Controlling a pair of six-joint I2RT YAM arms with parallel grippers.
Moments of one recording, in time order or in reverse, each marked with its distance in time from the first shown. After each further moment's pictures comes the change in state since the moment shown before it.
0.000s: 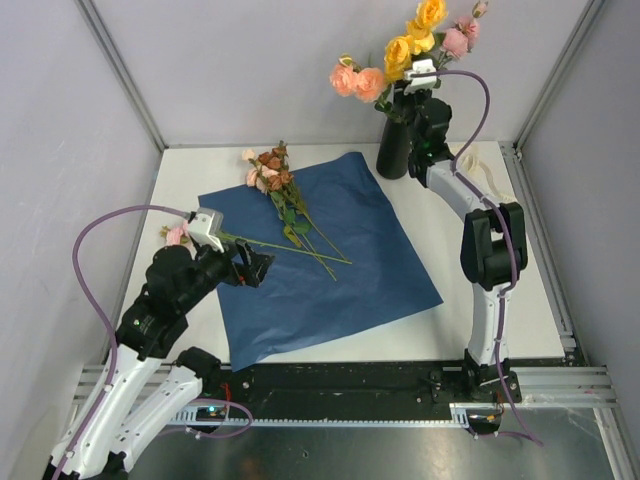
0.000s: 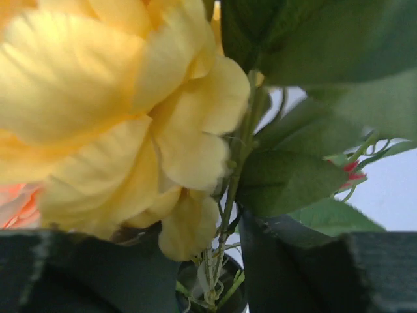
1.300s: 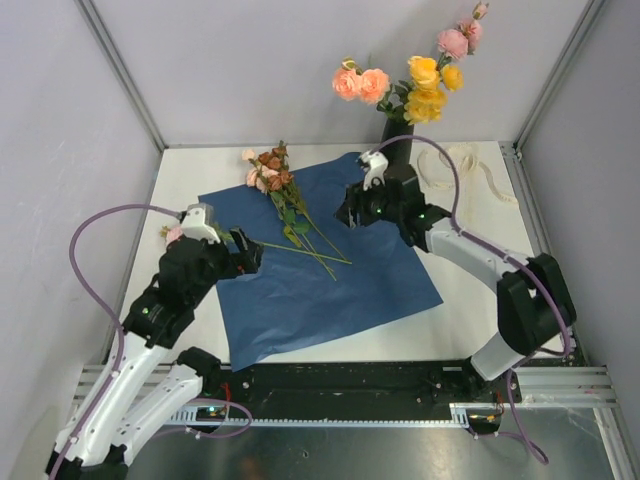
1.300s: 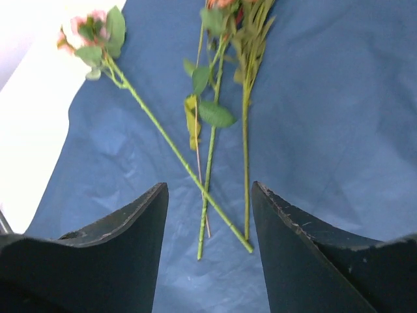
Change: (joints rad) left arm 0.000 0.053 0.000 -0.044 -0.240 -0.121; right arm 0.262 -0.531 -0.633 -0.599 -0.413 0.406
